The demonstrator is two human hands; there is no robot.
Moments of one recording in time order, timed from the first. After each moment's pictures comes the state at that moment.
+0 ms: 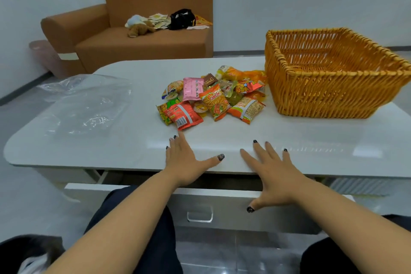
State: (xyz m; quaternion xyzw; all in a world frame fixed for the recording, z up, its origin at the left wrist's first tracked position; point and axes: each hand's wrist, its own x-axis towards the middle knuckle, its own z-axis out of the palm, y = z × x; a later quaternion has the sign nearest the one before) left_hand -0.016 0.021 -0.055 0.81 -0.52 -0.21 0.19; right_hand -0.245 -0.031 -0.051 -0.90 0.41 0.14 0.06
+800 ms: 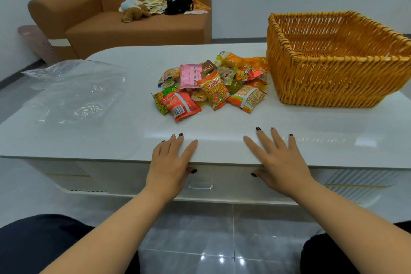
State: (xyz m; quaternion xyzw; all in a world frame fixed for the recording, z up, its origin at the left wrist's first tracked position) left_hand 0.015 0.051 -0.106 0.70 -0.70 0.12 0.08; right_hand -0.256 -0.050 -0.092 -0.90 0.43 0.03 -0.10
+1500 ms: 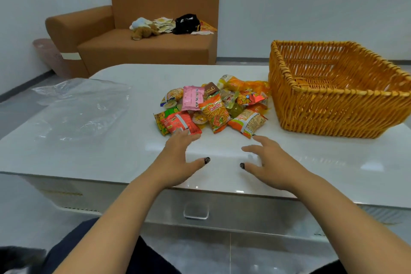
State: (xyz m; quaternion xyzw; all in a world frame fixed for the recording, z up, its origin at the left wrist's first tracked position) left_hand 0.000 0.016 -0.013 0.73 -0.62 -0.17 0.23; right_hand -0.226 -0.075 -0.010 -0.87 0.45 -0.03 0.19
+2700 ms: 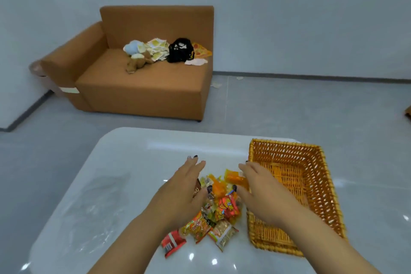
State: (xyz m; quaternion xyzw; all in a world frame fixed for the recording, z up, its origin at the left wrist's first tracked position) left_hand -0.012 -0.189 0.383 0.74 -0.61 -0.25 0.11; right_hand -0.204 -0.279 0.384 -0.85 0.46 0.04 0.26
